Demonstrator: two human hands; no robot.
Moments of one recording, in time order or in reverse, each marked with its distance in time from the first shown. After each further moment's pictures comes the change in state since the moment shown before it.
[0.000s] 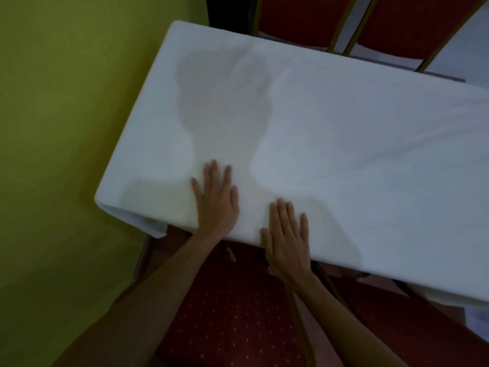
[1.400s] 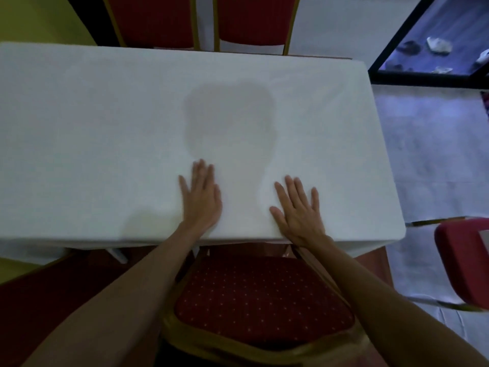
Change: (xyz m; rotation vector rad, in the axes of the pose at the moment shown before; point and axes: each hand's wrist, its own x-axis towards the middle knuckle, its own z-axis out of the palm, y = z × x) left_hand -0.072 0.352 0.095 0.013 -0.073 0.222; right_hand -0.110 0.412 -0.094 -0.053 -0.108 0.145
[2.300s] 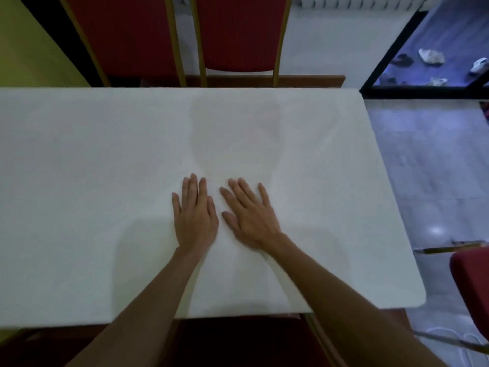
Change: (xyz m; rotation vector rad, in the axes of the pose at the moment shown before) left_hand 0.094 0.034 0.017 -0.003 0.211 -0.049; right_hand 0.147 -0.038 -0.023 0.069 0.024 -0.212
